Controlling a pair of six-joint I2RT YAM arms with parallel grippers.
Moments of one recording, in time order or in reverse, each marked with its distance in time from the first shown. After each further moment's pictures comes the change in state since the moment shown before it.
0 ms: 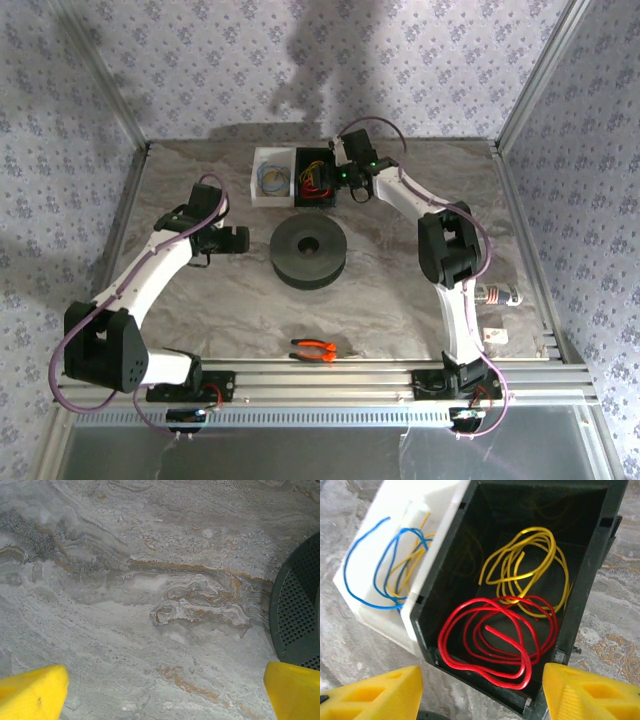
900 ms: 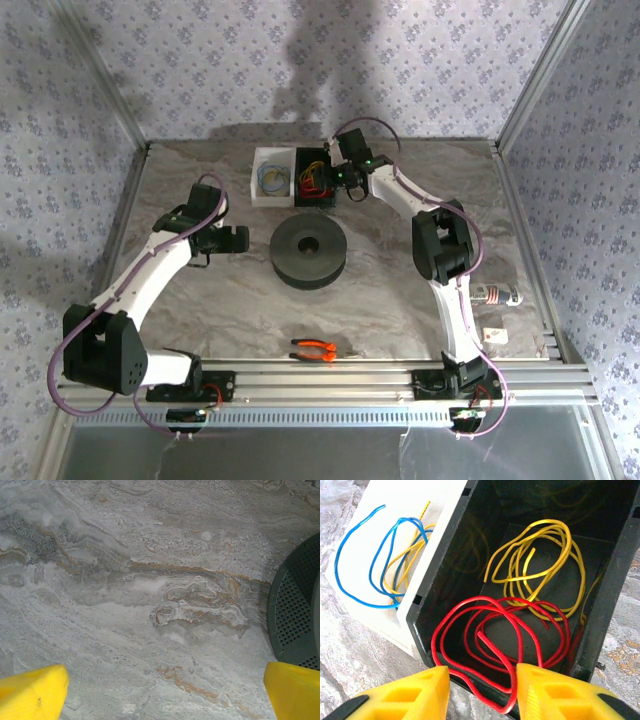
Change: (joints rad) left arm 0.000 -0.012 0.000 0.000 -0.001 0.000; right arm 0.008 0.062 0.083 -0.047 -0.032 -0.008
